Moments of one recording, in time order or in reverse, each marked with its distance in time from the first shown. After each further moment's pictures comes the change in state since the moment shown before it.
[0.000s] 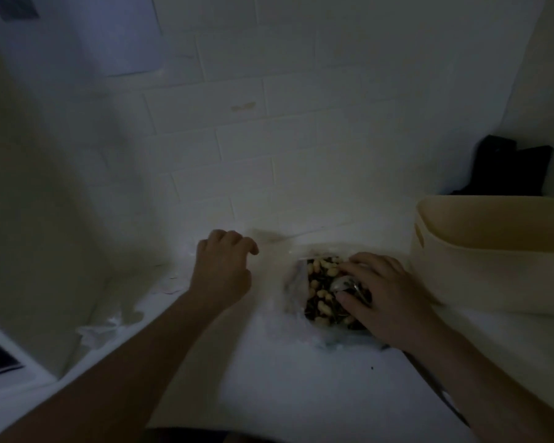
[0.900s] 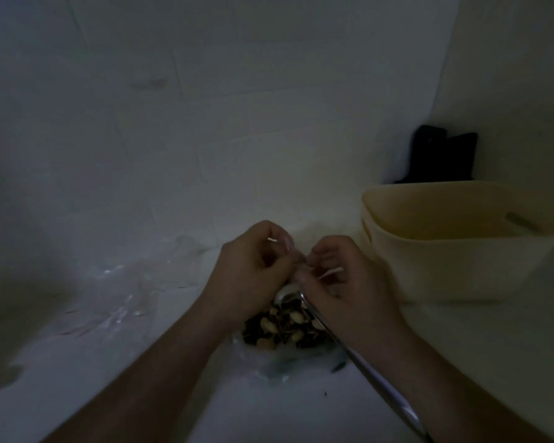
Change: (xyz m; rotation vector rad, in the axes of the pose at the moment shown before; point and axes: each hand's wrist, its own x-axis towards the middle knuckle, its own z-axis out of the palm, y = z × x) left_hand 0.023 0.131 -0.018 -1.087 -0.156 -0.001; right_hand 0.004 -0.016 -0.017 0.567 0.339 0.143
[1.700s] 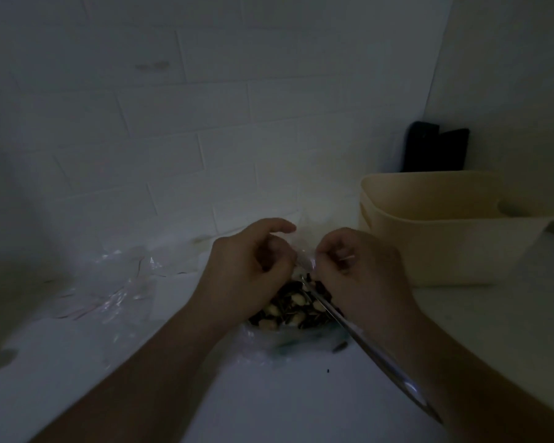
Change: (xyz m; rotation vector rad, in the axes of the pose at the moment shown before) left_hand -0.024 -0.021 0.002 0.082 0.059 0.260; right_hand -0.007 -0.013 -0.009 -0.375 0.069 -0.045
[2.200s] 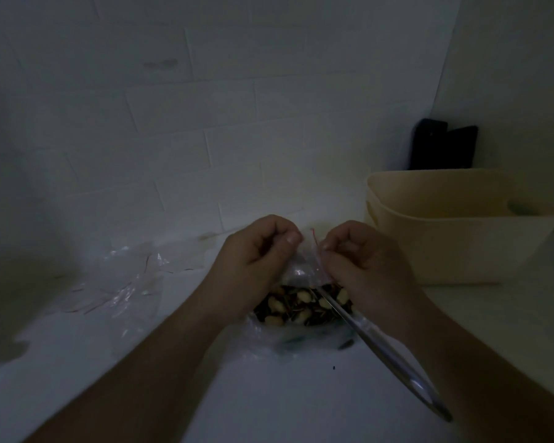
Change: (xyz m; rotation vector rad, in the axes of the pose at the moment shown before) left_hand 0.003 -0.002 -0.003 -0.254 -0.091 -0.074; right_hand 0.001 -0.010 -0.009 0.510 -0.138 0.168
